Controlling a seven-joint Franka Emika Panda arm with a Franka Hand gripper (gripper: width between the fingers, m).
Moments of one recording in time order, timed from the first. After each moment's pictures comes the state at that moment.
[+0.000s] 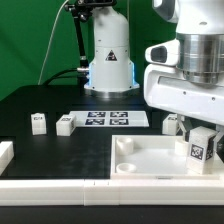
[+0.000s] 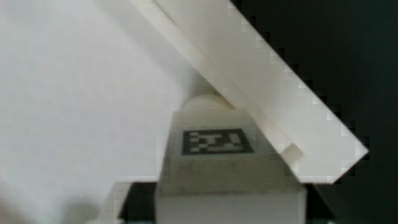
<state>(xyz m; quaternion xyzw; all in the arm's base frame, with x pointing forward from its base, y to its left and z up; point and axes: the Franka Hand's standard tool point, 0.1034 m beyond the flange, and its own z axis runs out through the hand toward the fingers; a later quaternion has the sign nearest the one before) 0.633 0.124 0.070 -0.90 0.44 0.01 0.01</state>
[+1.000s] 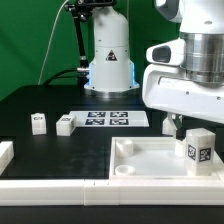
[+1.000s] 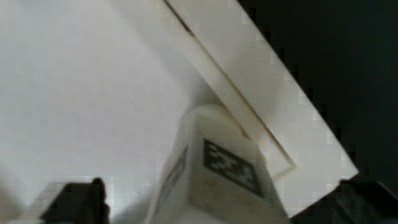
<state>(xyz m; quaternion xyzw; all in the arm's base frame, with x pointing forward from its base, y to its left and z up) 0.633 0.125 0.070 -0.96 0.29 0.01 0.00</state>
